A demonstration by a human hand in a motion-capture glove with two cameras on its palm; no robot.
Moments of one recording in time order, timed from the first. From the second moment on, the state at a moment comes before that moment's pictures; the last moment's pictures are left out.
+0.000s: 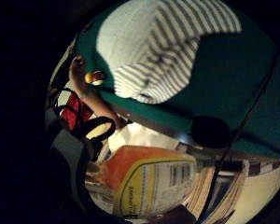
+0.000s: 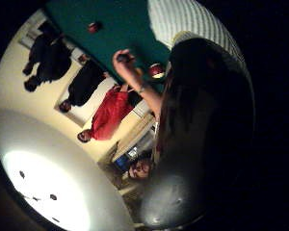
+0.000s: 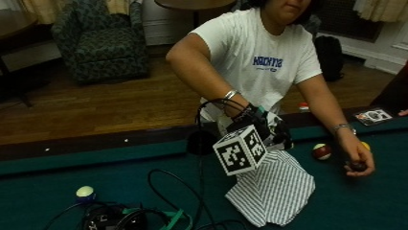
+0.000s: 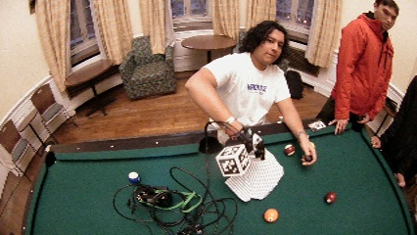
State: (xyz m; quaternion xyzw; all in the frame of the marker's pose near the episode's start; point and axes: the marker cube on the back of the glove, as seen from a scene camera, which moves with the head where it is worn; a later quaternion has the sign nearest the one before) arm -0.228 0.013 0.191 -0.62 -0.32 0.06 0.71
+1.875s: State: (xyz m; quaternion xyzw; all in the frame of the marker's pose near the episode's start) arm -0.455 0.042 0.295 -0.24 -0.63 -0.19 0.72
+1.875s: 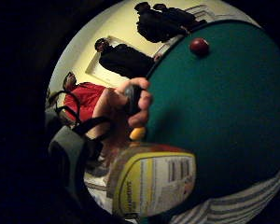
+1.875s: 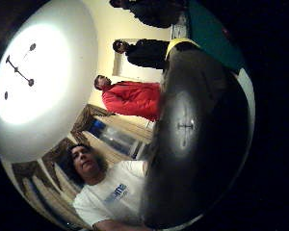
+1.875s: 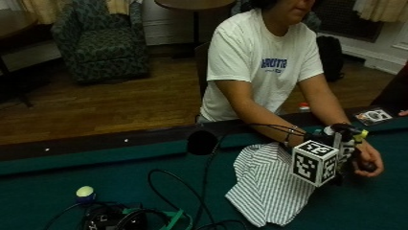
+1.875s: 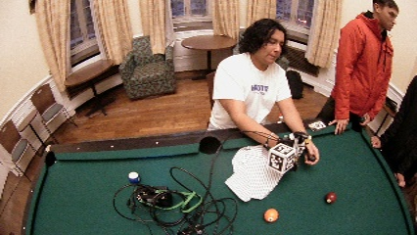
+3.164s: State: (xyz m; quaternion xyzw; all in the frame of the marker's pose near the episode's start) arm -0.455 0.026 0.346 -0.34 -0.52 -0.19 0.76
